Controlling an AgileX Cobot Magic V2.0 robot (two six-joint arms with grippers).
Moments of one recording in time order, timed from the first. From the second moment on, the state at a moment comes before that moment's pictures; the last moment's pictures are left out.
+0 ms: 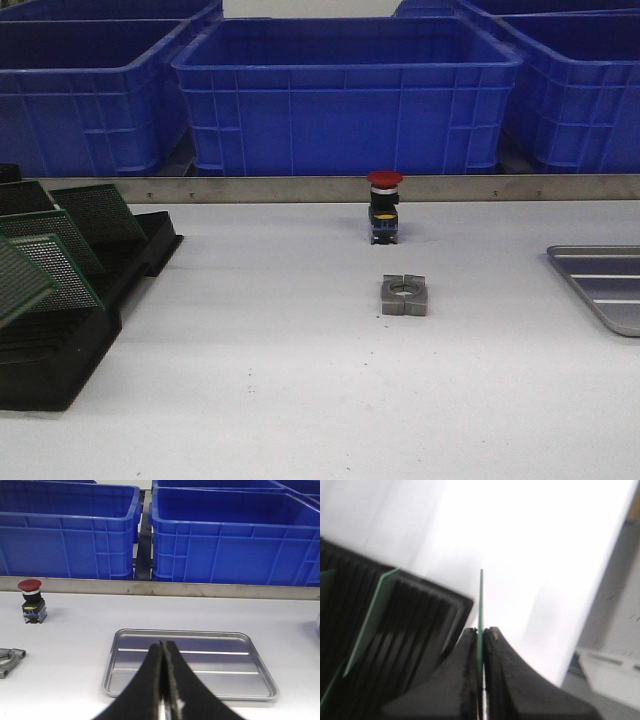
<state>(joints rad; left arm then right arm) -0.17 1.26 -0.83 -0.51 0.95 1.29 -0.05 -0.01 0.03 -0.08 0.09 0.10</state>
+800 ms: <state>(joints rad) -0.65 1.49 -0.83 -1.14 0.76 1.42 -0.05 -0.01 0.03 -0.08 0.09 0.10</state>
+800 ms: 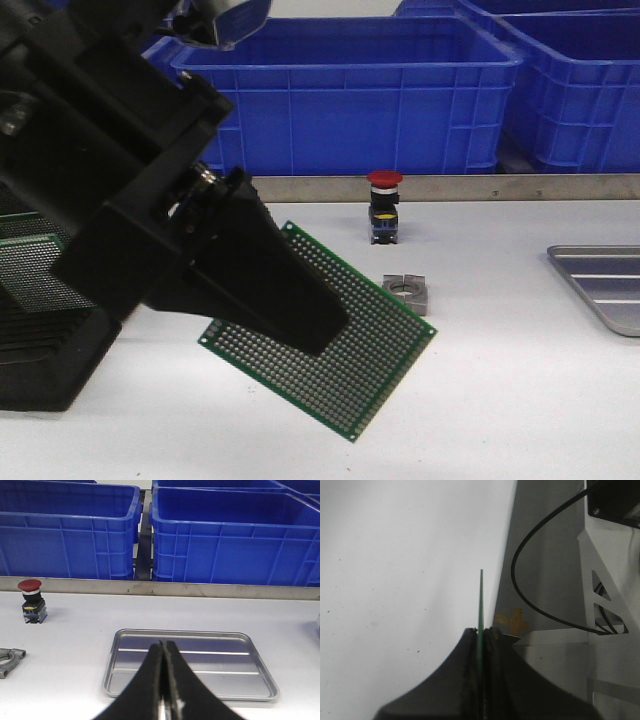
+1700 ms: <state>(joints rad) -0.66 1.49 -0.83 -1.20 0.75 1.42 -0.05 0.26 -0.36 0.03 0.62 0.10</state>
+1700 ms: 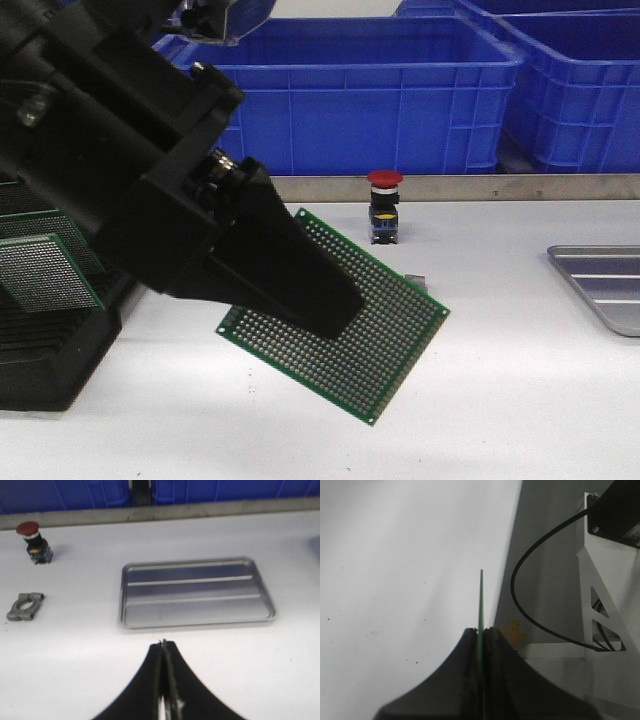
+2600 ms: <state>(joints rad) -0.66 1.49 -0.83 -1.20 0.74 1.42 0.20 0.92 -0.46 1.11 0.82 -1.40</state>
